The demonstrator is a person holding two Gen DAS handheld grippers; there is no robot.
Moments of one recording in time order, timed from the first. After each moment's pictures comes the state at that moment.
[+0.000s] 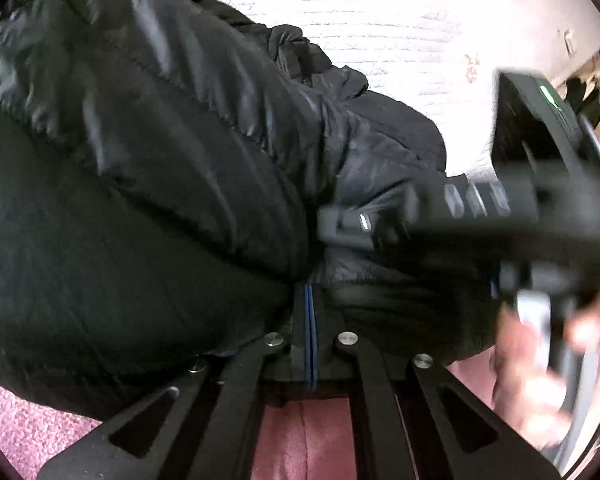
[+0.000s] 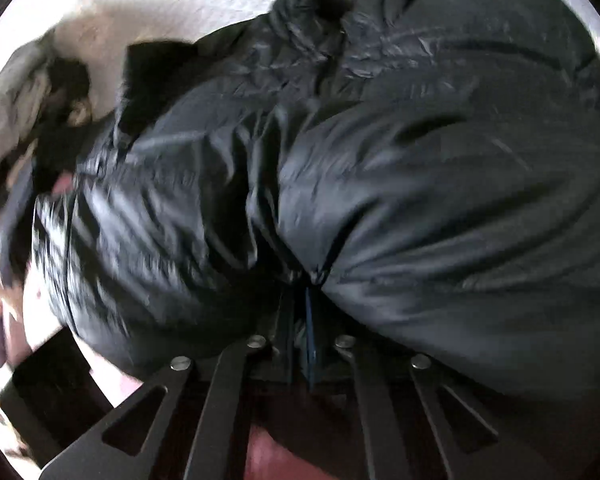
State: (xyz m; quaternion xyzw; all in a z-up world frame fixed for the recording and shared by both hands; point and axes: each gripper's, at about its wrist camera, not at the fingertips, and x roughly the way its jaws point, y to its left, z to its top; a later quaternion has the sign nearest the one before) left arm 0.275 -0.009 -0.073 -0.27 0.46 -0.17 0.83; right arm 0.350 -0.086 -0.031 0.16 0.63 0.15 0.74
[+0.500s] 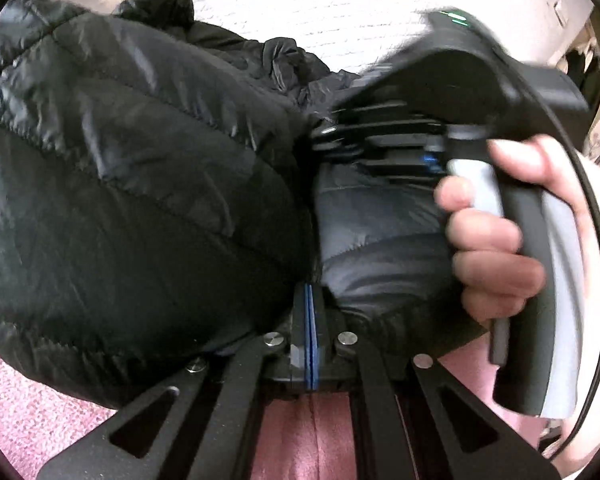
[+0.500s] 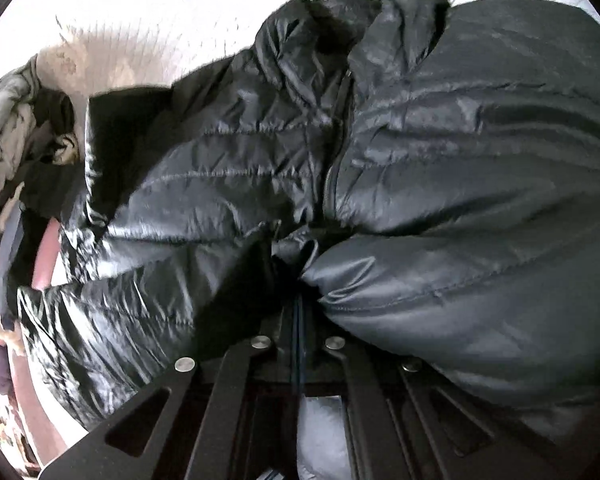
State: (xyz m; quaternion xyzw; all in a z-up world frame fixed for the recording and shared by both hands) left arm 0.260 -0.016 -0.068 -0.24 0.45 -0.15 0.85; right arm 0.413 -0.078 -0.032 0.17 0.59 0.14 0.77
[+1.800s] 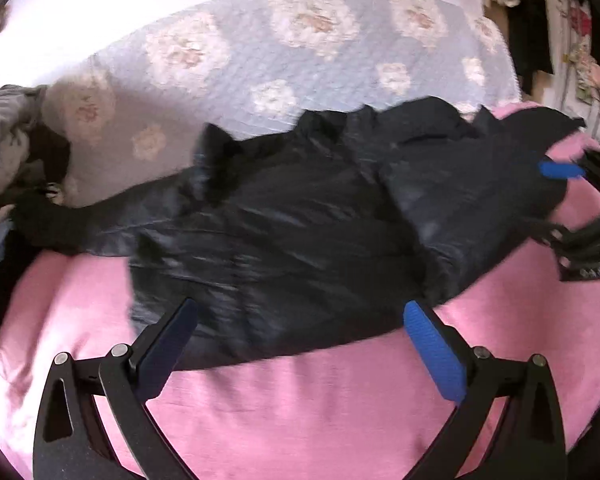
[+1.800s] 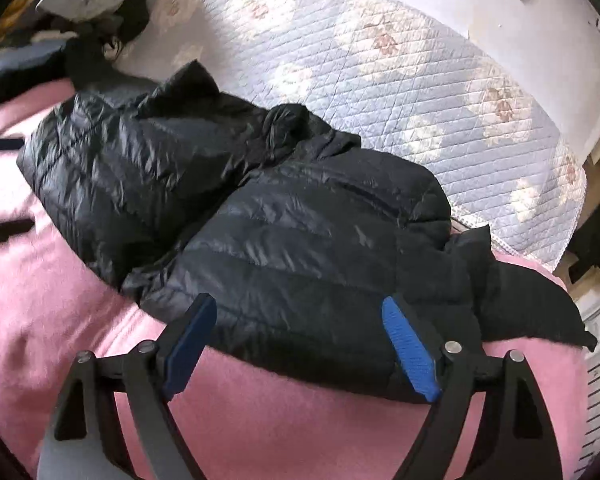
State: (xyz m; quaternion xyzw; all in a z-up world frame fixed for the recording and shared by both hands) left arm 0.209 0.049 0.038 0.08 0.40 -0.09 0.91; right arm 0.219 -0.127 0.057 -0.18 0.43 0.10 0.88
